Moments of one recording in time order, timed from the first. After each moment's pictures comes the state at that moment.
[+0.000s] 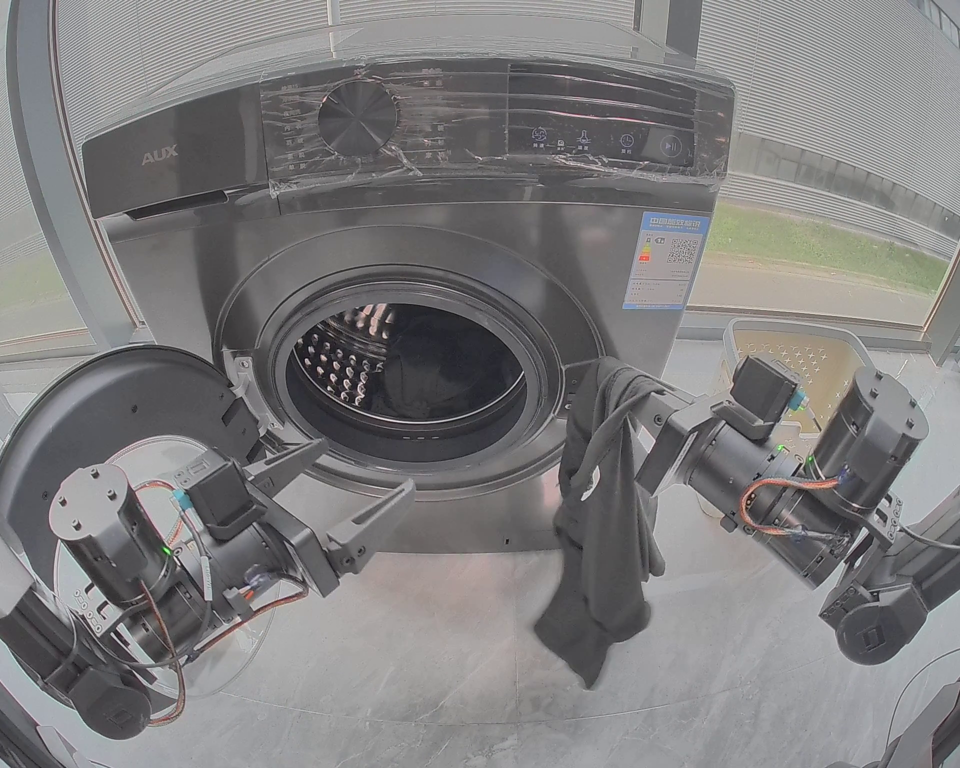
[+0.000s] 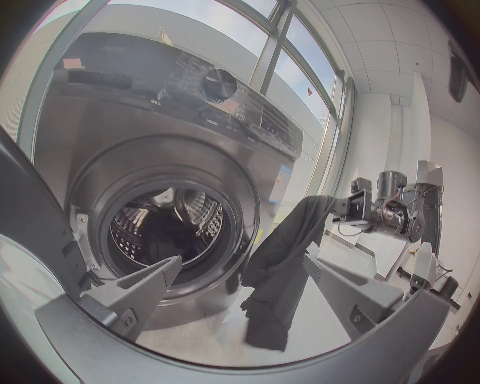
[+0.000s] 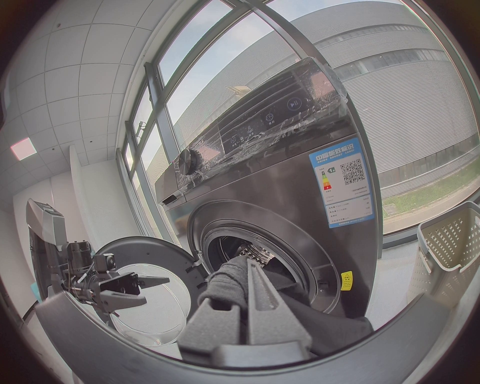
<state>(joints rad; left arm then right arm) -0.52 1.70 -0.23 -1.55 -0.13 -0.12 0.69 1.76 -0.58 -1.38 -0.04 0.19</state>
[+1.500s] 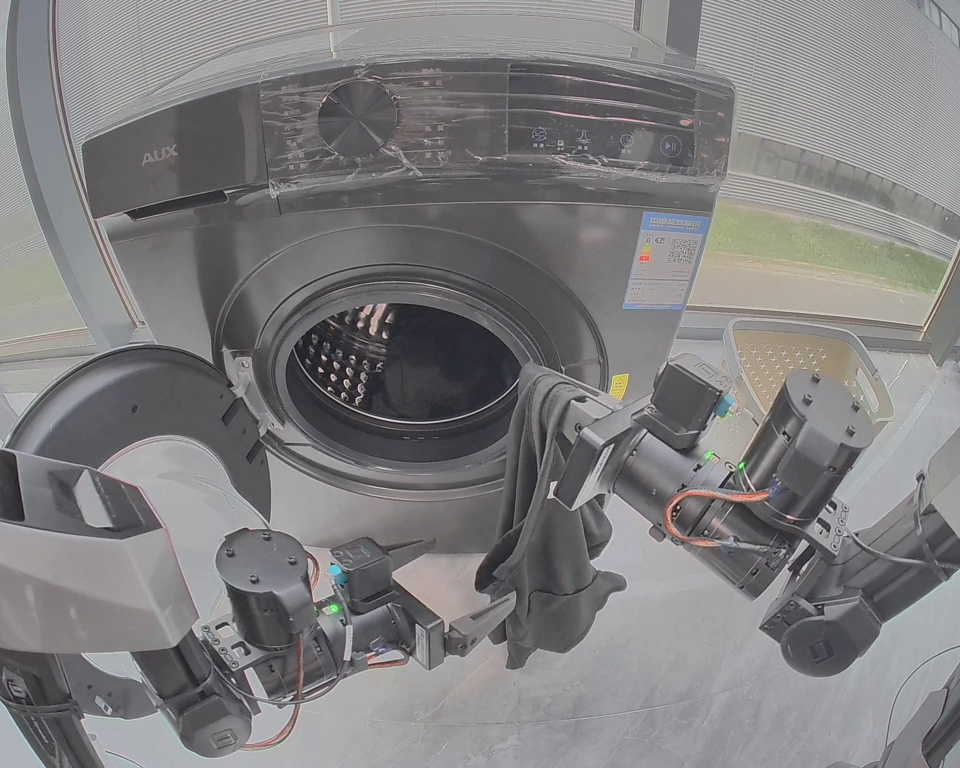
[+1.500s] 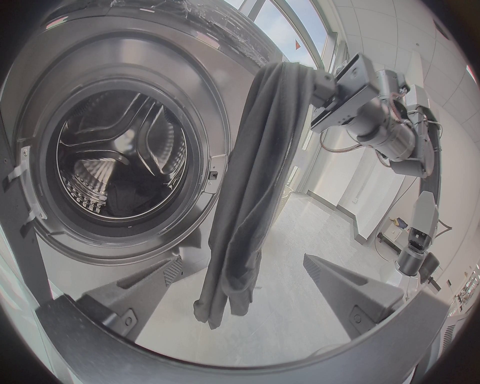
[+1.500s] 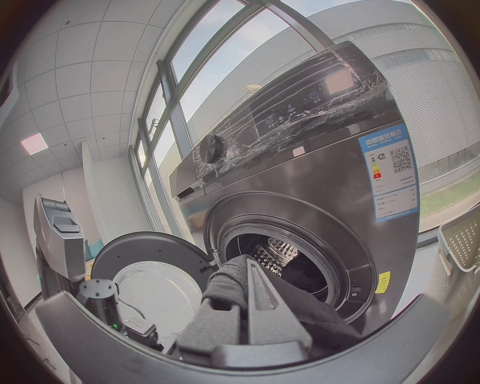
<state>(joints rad) -0.67 2.04 -0.31 -1.55 -0.14 -0.06 0.79 1.87 -0.71 -1.38 -0.06 0.14</state>
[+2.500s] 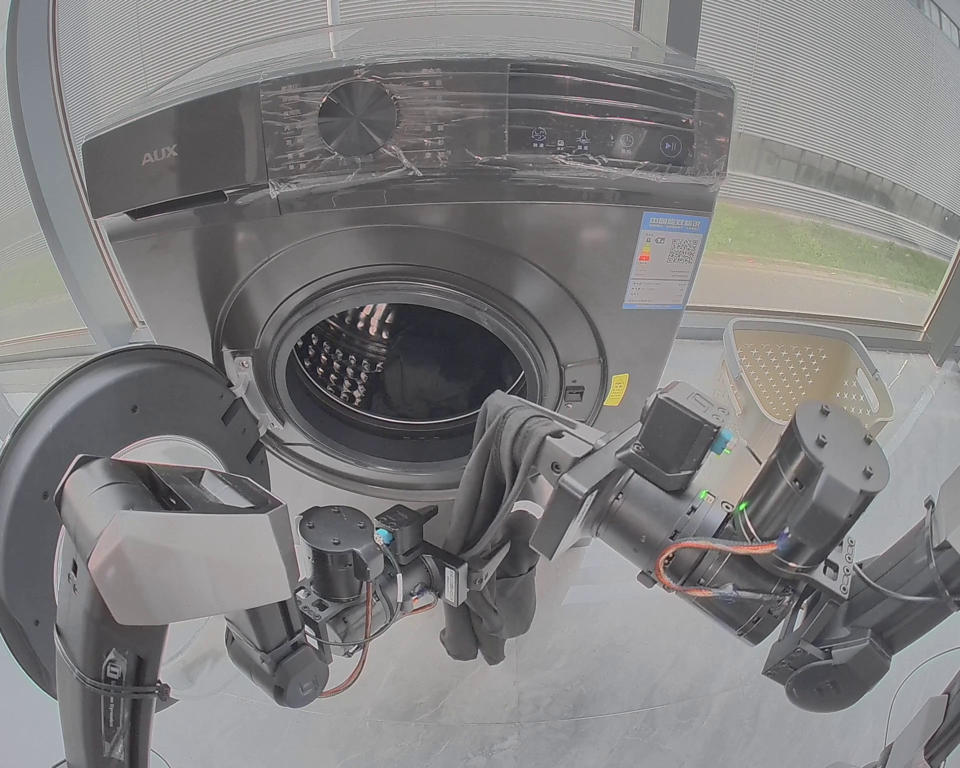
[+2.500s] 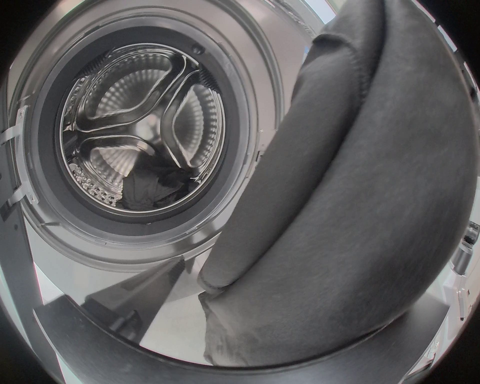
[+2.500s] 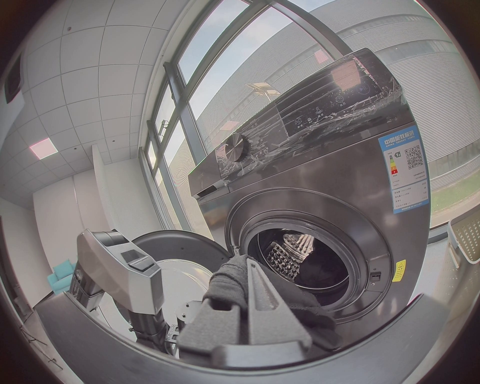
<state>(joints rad) -0.58 2.36 -0.64 -1.55 -0.06 -0.05 0.90 1.84 -0.67 -1.40 -0.09 0.14</state>
